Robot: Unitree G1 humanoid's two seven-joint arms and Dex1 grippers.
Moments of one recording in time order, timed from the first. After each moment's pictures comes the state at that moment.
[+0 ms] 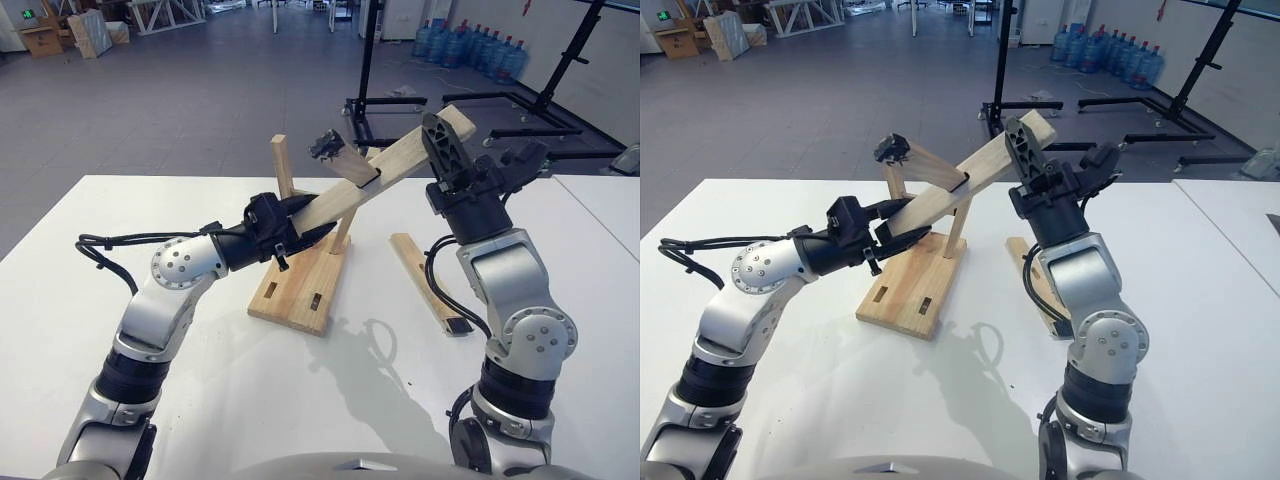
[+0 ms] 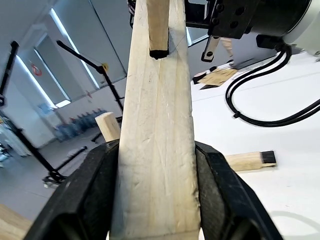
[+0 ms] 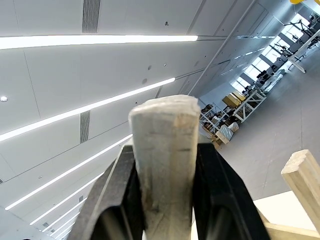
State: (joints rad) left arm -0.37 0.48 -0.14 -0.39 -0.34 0.33 -0.76; right arm -0.34 -0.10 -0.23 -0.54 1.39 0.50 -0.19
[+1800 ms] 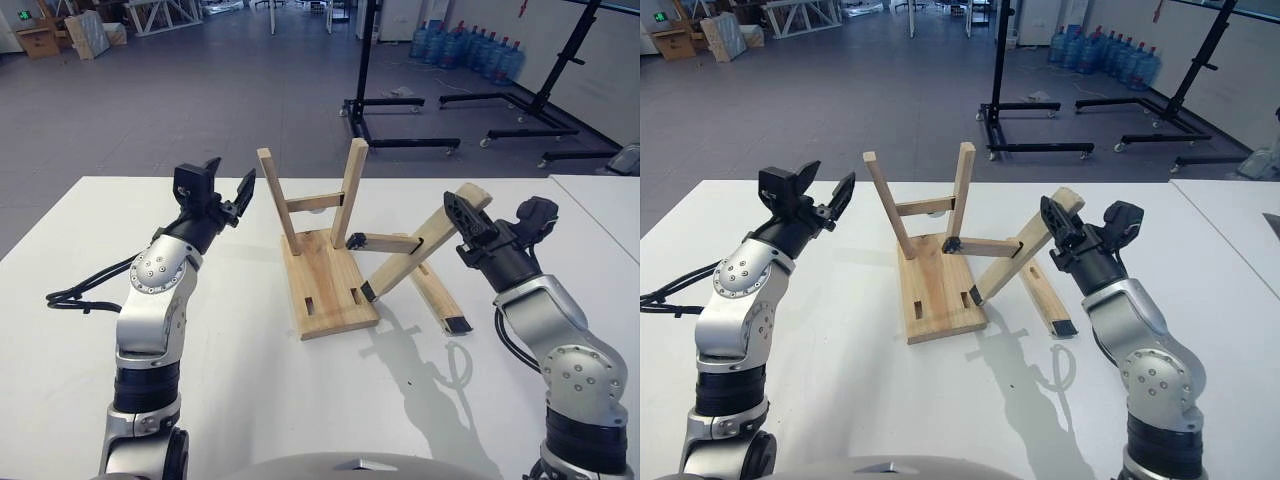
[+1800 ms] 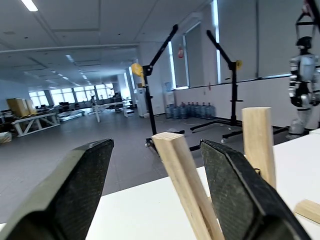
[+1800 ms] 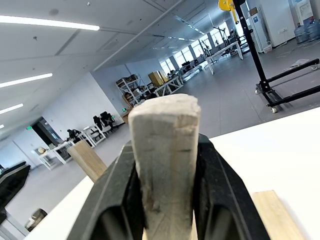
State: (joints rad) left arm -0.30 0.23 0.12 -0.35 -0.16 0.40 -0.27; right arm -0.07 -0.37 -0.29 -0.53 1.13 0.56 -0.08
